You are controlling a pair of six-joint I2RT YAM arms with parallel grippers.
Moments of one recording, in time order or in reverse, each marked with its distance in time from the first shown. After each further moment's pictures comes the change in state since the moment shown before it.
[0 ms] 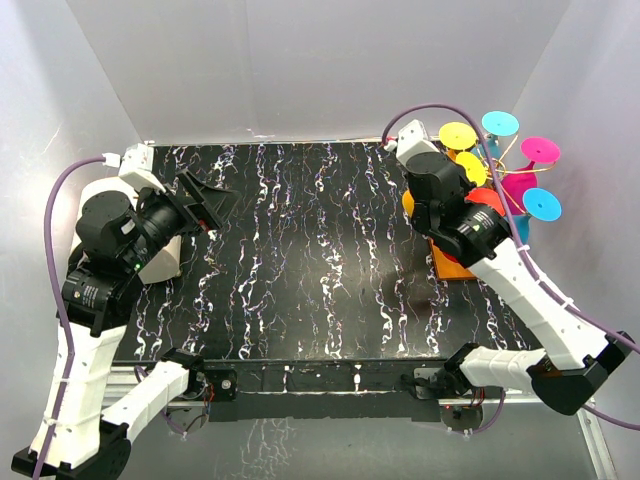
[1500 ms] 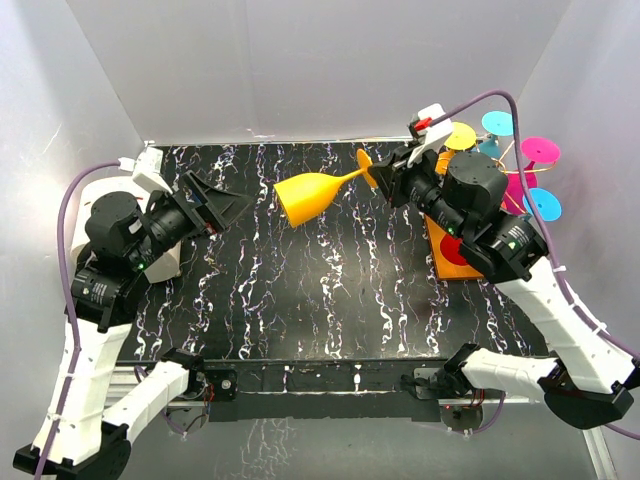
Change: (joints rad) left arm 0.000 -0.002 -0.046 0.035 0.116 -0.146; right arm 0.047 -0.114 0.066 0.129 -0.866 0.632
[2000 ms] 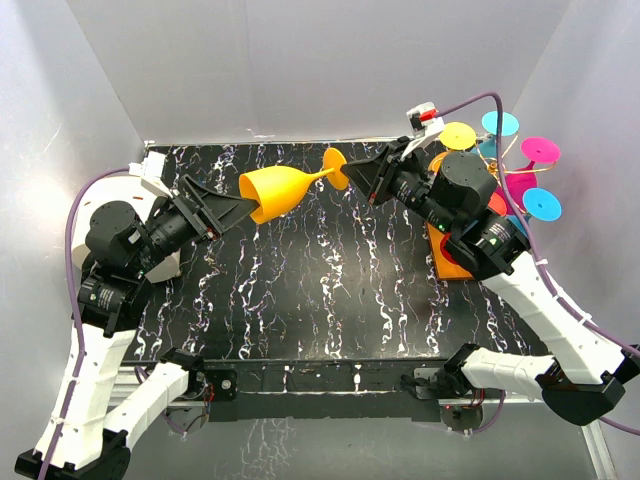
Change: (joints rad) left arm 0.000 -0.056 -0.117 0.196 0.172 -0.207; right arm 0.000 0.032 -0.073 0.231 -0.175 0.343
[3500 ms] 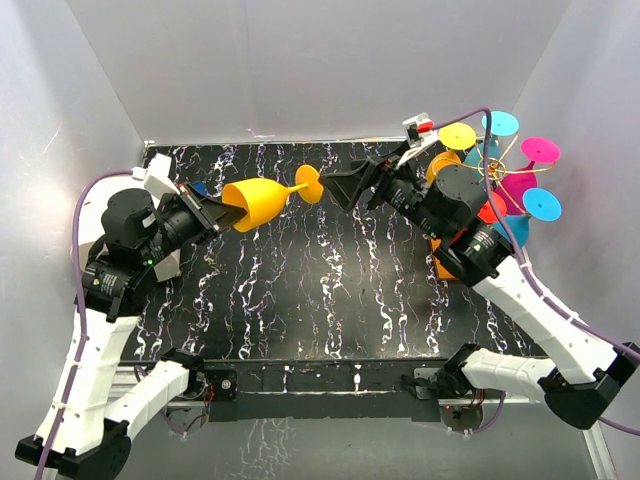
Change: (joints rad) left arm -0.001 0.071 0.053 -0.205 -0.150 0.039; right arm 0.000 -0.016 -0.158 0.219 -0.047 0.044
